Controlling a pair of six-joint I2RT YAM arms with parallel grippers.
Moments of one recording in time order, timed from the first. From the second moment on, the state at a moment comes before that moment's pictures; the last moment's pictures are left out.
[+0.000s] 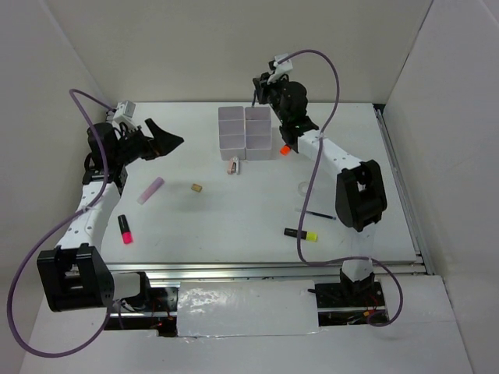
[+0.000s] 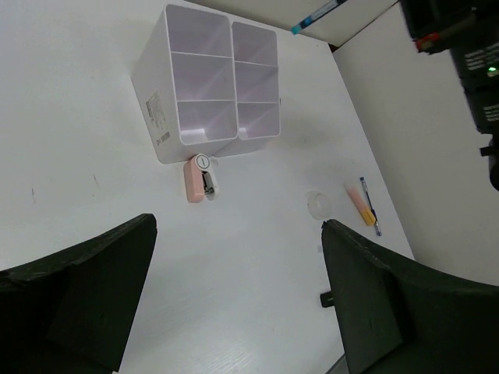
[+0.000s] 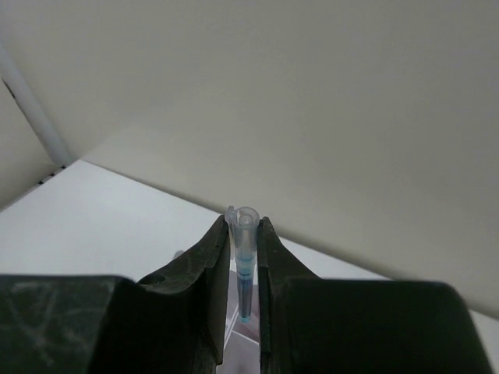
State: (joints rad) left arm 0.12 1.26 0.99 0.01 0.69 -0.52; right arm 0.42 1.95 1.65 0.50 -0.02 0.01
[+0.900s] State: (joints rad) left arm 0.14 1.37 0.98 0.10 0.75 -0.47; right arm 0.38 2.16 1.69 0.54 0.02 -0.02
